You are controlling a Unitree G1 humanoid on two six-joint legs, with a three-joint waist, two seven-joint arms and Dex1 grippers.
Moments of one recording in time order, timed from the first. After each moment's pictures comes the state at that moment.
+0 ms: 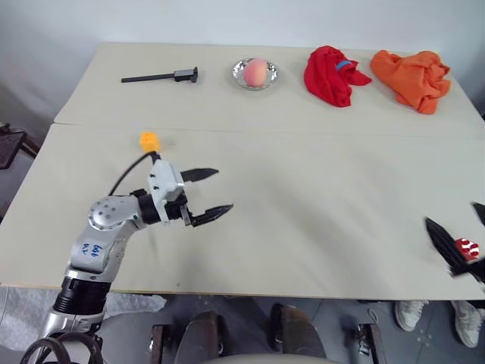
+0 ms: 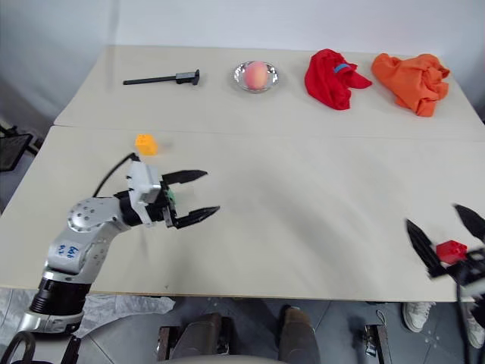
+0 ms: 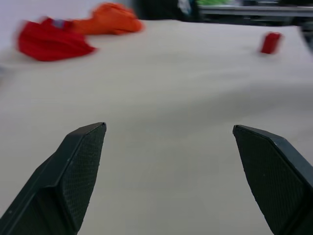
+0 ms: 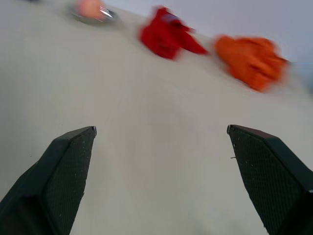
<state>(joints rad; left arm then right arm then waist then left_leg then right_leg) -0.34 0.56 -0.06 -0.10 -0.44 0.18 -0.93 0.62 -0.52 -0.89 -0.52 0.70 0.18 0.62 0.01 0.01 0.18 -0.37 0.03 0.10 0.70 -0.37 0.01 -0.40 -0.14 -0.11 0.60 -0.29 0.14</state>
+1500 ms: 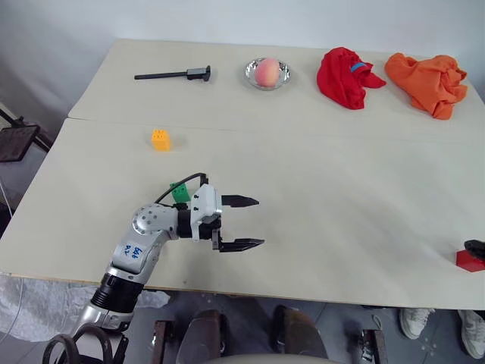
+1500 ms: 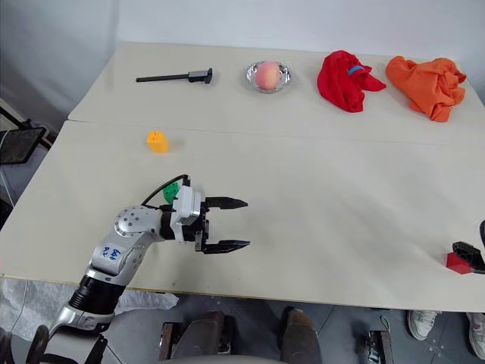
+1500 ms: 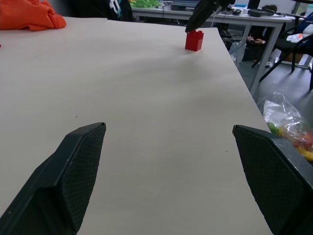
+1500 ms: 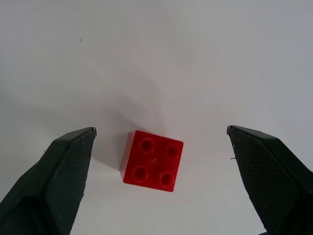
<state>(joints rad) -0.37 0.44 -0.19 -0.10 -0.37 0.17 -1.06 0.29 -1.05 -0.81 -0.20 0.87 1.22 0.15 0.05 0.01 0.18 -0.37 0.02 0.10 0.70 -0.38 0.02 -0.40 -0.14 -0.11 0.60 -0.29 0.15</state>
